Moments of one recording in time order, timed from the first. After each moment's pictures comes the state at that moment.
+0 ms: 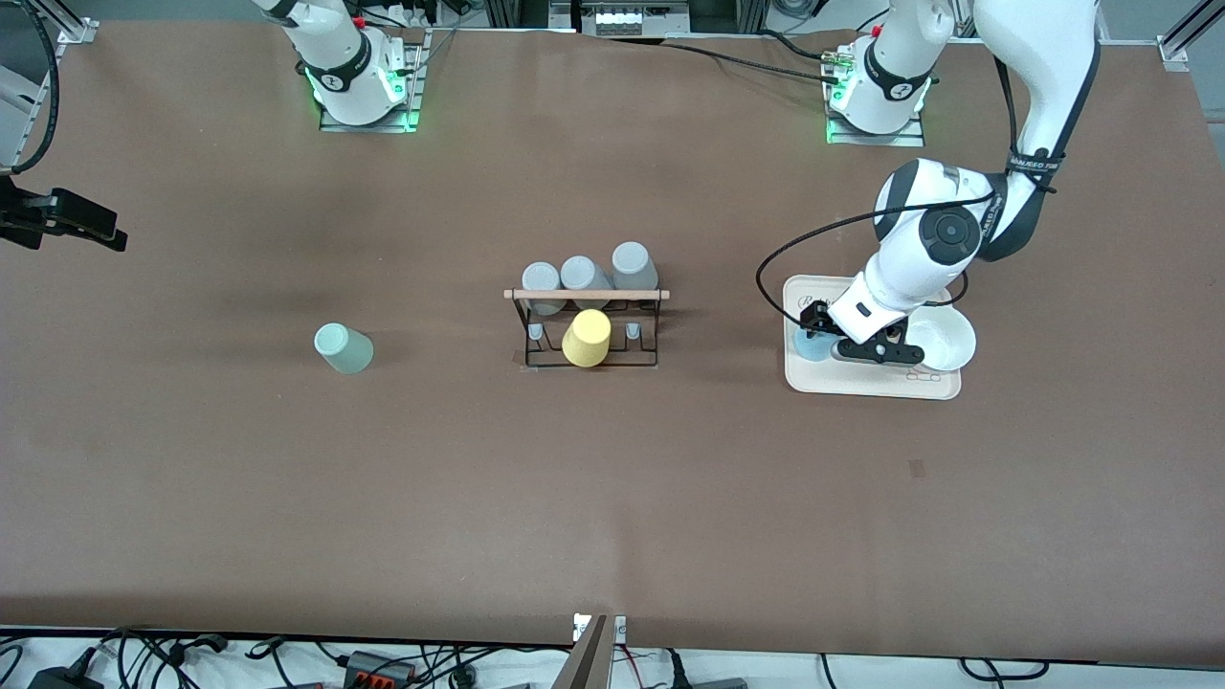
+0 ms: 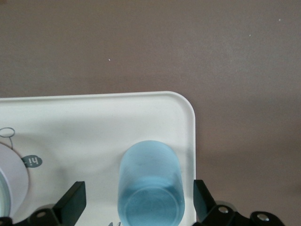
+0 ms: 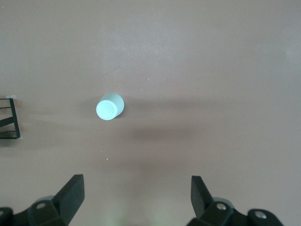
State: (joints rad) left arm -0.10 0.30 -0.18 -2.22 0.00 2.52 -0.20; right arm -0.07 0.10 -0.01 -1.49 -0.02 1.50 -0.07
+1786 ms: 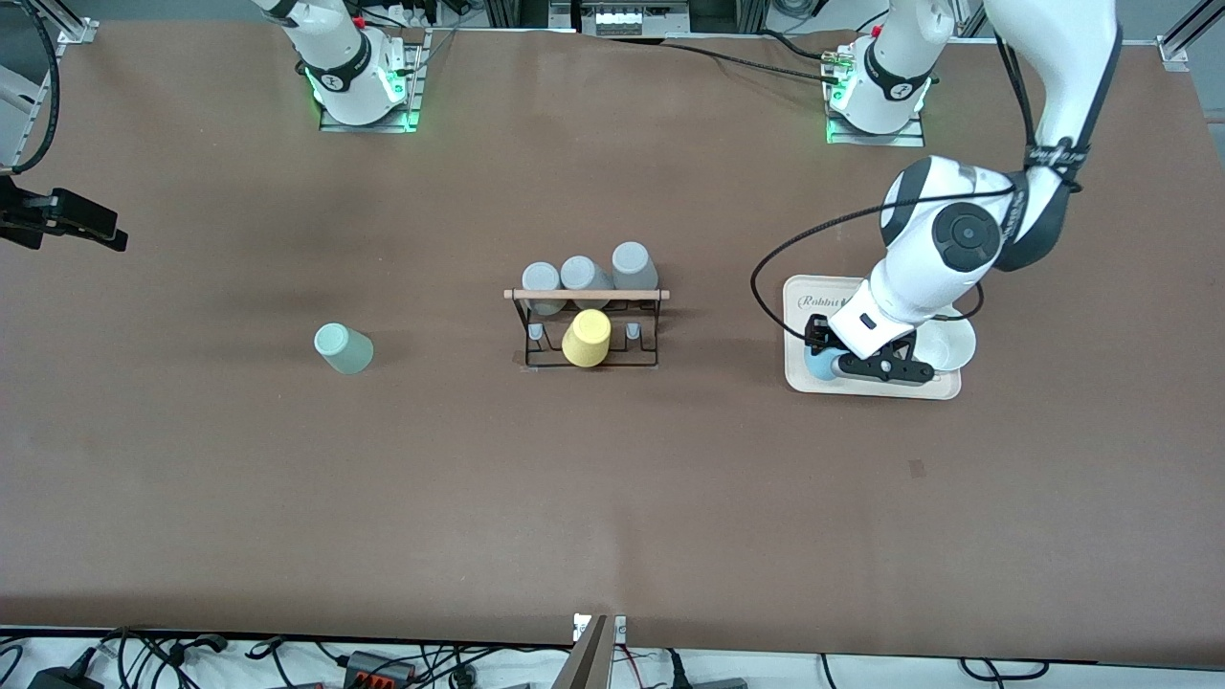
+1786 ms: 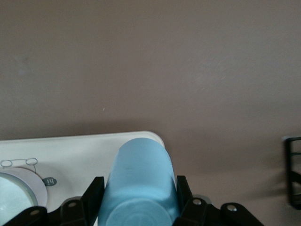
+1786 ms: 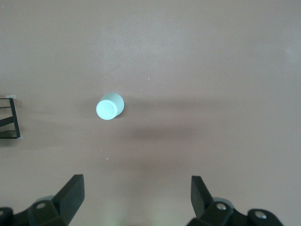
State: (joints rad) left arm -0.13 0.29 -0.18 -1.92 0.00 2.24 -0.22; right arm -0.07 0.10 -0.01 -1.49 -0.02 1.50 -0.07
